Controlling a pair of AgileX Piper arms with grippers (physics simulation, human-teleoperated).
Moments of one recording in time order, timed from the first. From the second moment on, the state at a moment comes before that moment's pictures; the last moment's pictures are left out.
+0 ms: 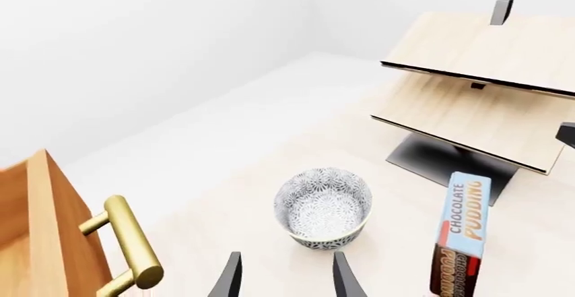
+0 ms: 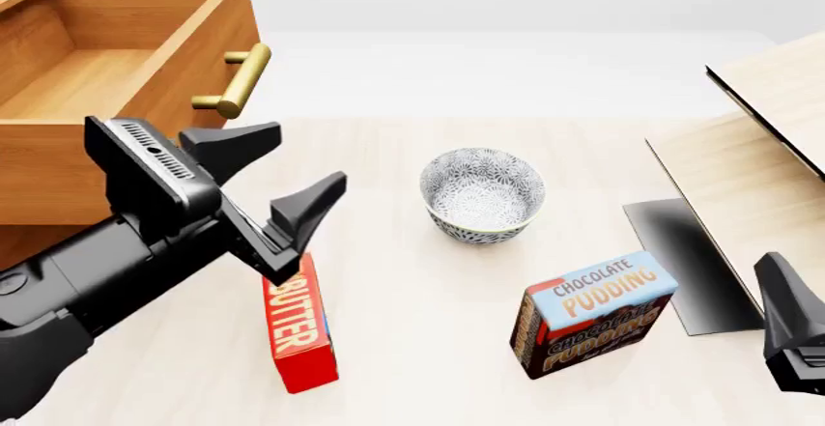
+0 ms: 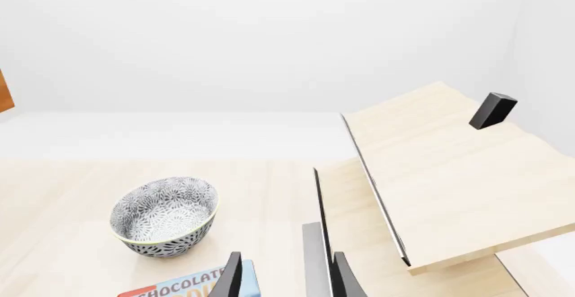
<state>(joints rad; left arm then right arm) -0.68 1.05 -0.40 -0.53 0.19 0.00 0.01 -0.01 0.00 -0.01</state>
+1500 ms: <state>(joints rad) -0.43 1.07 -0.43 -0.49 0.13 0.00 0.01 -0.01 0.00 -0.01</state>
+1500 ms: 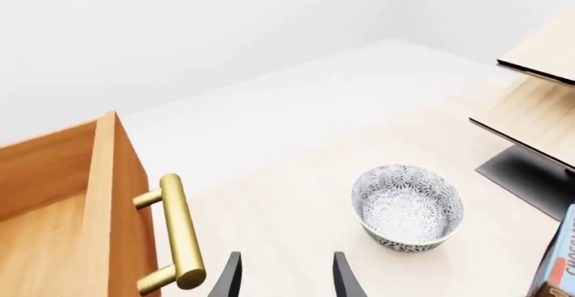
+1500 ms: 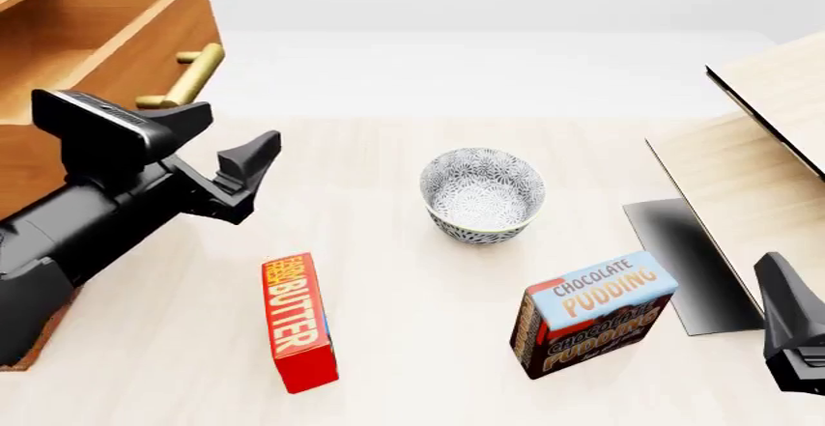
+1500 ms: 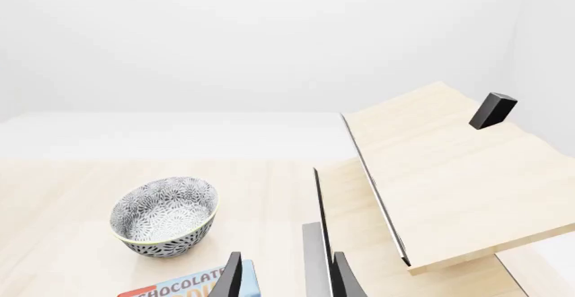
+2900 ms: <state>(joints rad) -0.22 1.17 -0.49 -0.48 0.04 0.00 0.01 -0.01 0.00 -0.01</state>
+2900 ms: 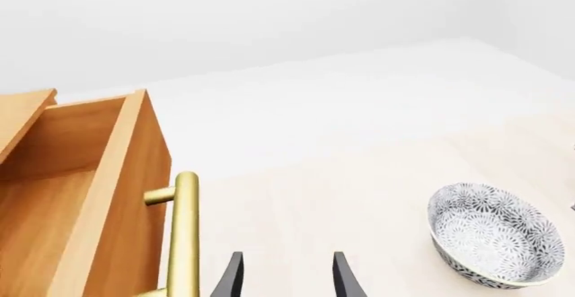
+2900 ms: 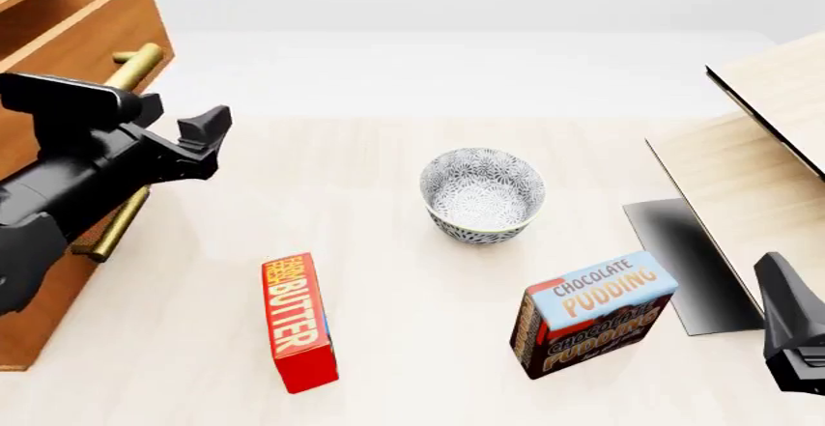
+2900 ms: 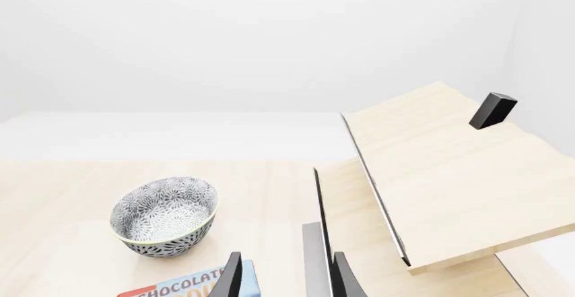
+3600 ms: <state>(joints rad) -0.10 1.20 -0.51 -0.47 0.01 0.00 0.01 -0.01 0.00 -0.01</state>
